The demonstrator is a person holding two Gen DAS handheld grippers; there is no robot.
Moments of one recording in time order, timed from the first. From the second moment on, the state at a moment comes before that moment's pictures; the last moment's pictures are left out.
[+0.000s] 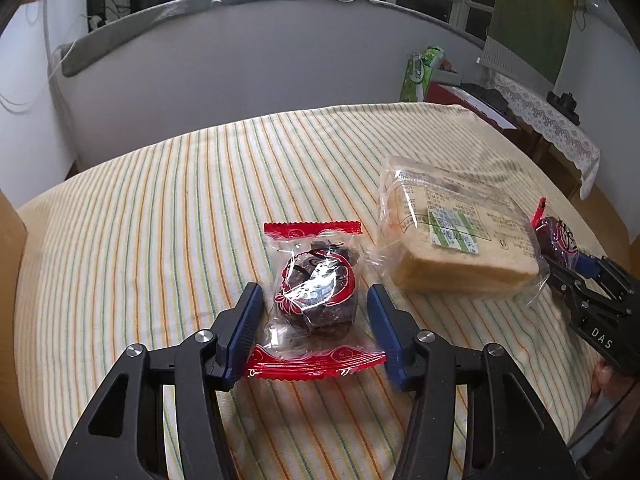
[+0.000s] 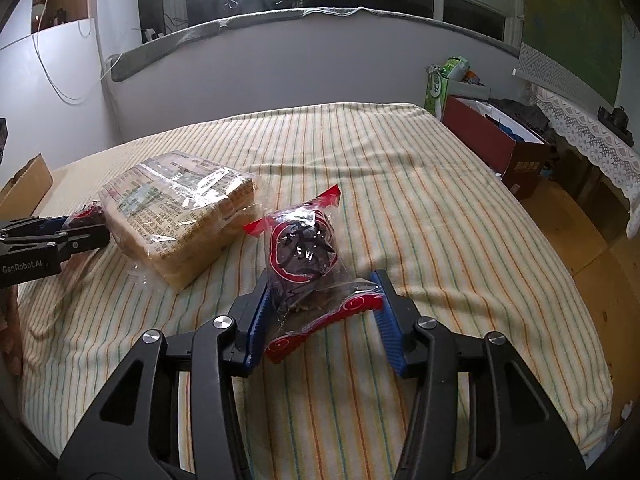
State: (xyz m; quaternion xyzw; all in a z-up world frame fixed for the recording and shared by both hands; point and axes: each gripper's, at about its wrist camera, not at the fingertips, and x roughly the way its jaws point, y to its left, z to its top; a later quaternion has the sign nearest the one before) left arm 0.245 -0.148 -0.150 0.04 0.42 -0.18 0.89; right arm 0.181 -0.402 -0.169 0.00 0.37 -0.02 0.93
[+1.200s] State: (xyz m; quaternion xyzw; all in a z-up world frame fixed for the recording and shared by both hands) left arm 0.157 -0.115 -0.076 0.00 0.30 -0.19 0.93; right arm 0.095 -0.375 -0.077 0.03 0.26 0.00 0.96
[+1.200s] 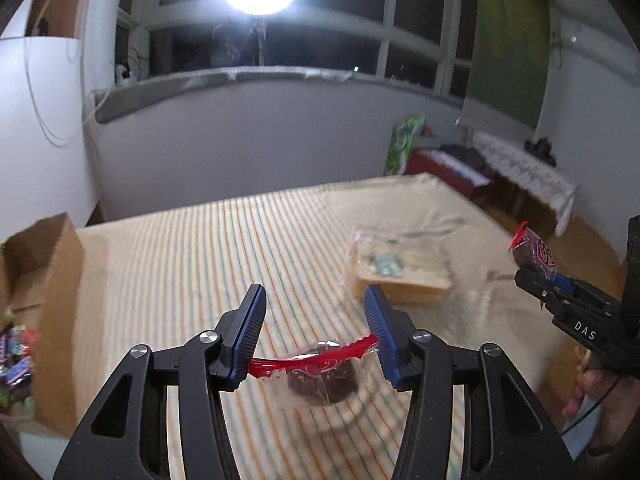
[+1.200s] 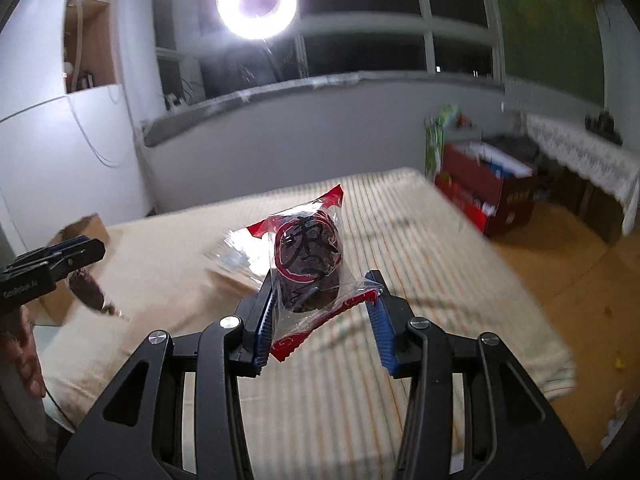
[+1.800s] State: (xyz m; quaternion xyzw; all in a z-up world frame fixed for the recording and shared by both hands) left arm 0.110 -0.057 0.001 -0.03 0.21 -0.17 0.96; right arm 0.067 -0.311 -0.032 -0.01 0.23 0.03 0.97
